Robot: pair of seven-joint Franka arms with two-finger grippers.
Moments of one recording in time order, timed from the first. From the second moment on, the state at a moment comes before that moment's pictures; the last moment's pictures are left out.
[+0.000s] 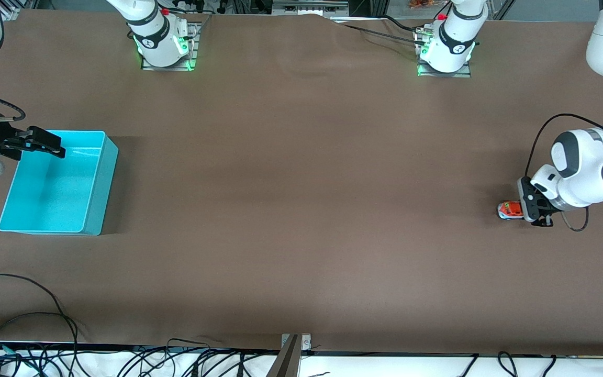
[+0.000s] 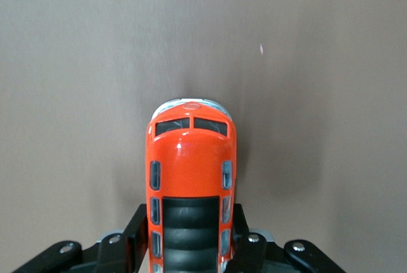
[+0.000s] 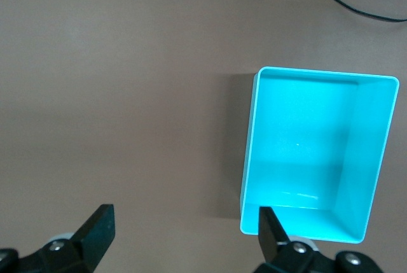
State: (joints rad) left arm 0.43 0.58 -0.15 -1.91 0.23 2.46 1.64; right arm -0.04 0.16 0.02 -1.50 0.02 1.61 -0.08
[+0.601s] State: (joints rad) left arm 0.52 0.59 -0.15 -1.91 0.23 2.50 1.72; right arm -0.04 0.16 0.02 -1.50 0.02 1.62 -0.08
